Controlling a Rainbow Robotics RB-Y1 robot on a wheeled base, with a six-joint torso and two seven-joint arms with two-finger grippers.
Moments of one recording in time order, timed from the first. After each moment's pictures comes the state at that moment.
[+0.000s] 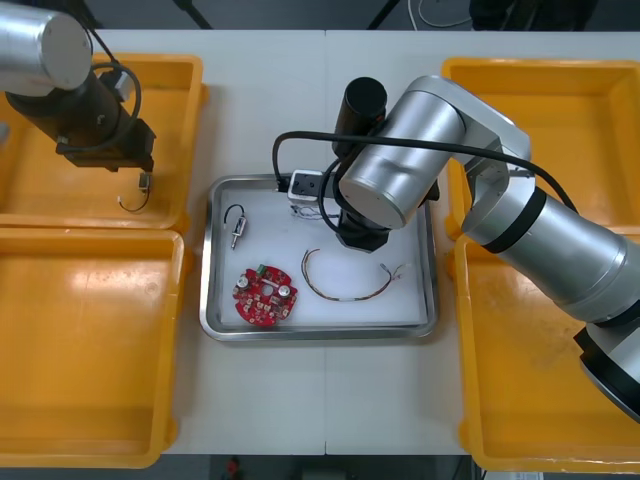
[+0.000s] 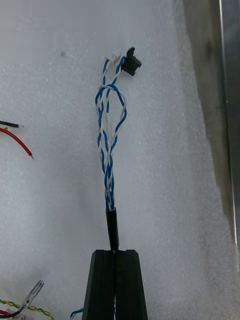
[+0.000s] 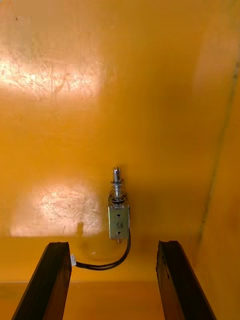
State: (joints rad) right arm -0.90 -0.42 0.71 -1.63 -0.53 1.56 1.97; left arm -0.89 0.66 -0.20 -1.19 0.67 1.55 -1.34
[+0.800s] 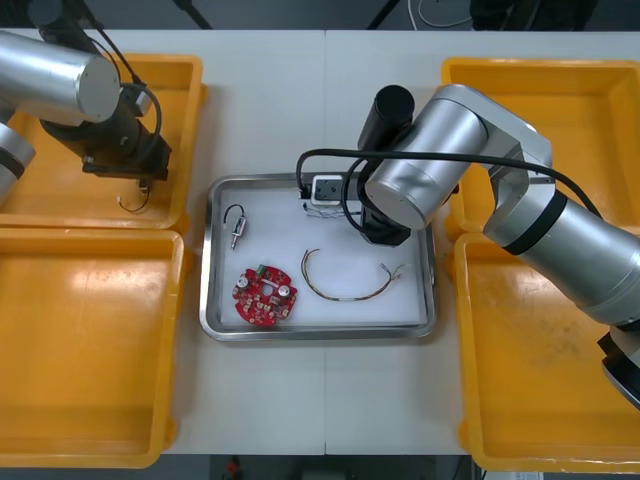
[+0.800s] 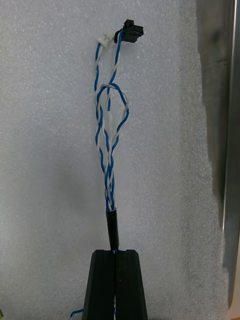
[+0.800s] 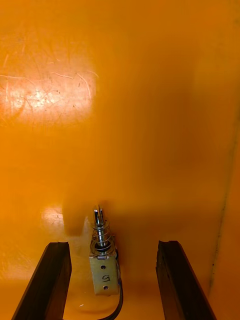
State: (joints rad) right arm -0.87 -0.48 0.71 -1.61 -0.52 1.48 2.11; left arm -0.89 0.66 -0.32 -1.12 0.69 1.38 -1.34
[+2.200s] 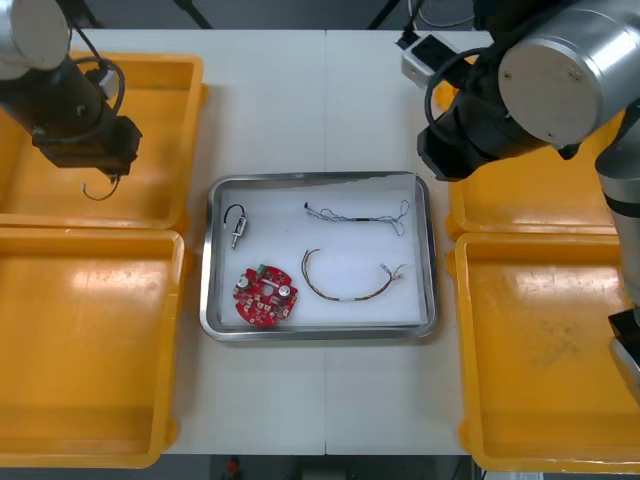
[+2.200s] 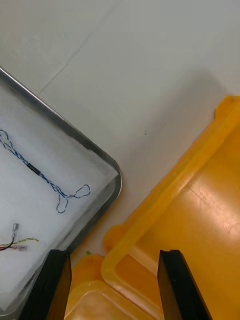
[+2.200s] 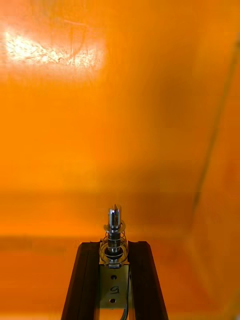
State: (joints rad) right arm -0.79 -0.47 0.22 -2.04 -0.48 1.92 1.59; left arm -0.88 0.66 -0.10 -1.29 0.65 1.75 -1.34
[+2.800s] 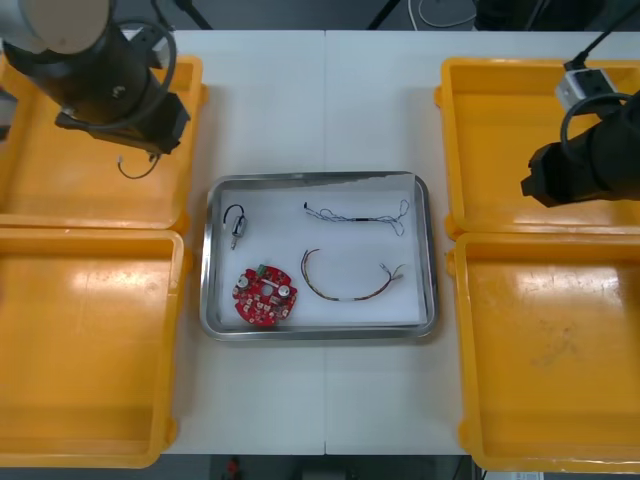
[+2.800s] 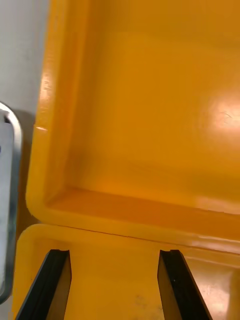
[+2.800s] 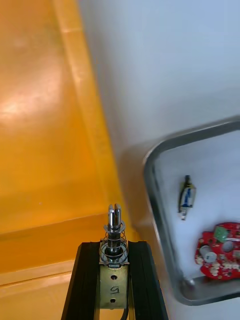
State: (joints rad) right arm -0.51 -0.56 -0.12 -2.10 -0.57 1.92 1.36; left arm -0.89 0.59 -0.16 -1.69 0.66 1.91 -1.28
